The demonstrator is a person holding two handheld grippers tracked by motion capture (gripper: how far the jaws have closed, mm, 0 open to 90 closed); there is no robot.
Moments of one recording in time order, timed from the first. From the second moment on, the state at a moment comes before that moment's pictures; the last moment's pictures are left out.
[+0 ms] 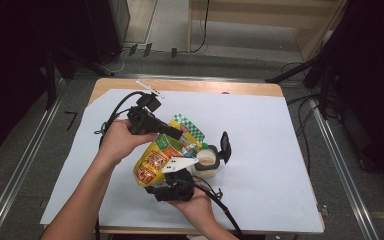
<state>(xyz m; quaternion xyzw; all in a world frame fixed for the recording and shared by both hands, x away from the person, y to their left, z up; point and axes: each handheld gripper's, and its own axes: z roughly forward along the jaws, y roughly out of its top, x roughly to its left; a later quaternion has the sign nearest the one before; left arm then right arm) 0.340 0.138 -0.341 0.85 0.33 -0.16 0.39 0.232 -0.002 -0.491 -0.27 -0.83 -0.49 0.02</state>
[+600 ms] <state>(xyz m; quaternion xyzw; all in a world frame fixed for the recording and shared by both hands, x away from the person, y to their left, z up) 0.341 0.182 -0.321 0.81 0.34 -0.15 0.45 0.238 -0.011 -0.485 -0.29 -0.81 -0.51 0.01</state>
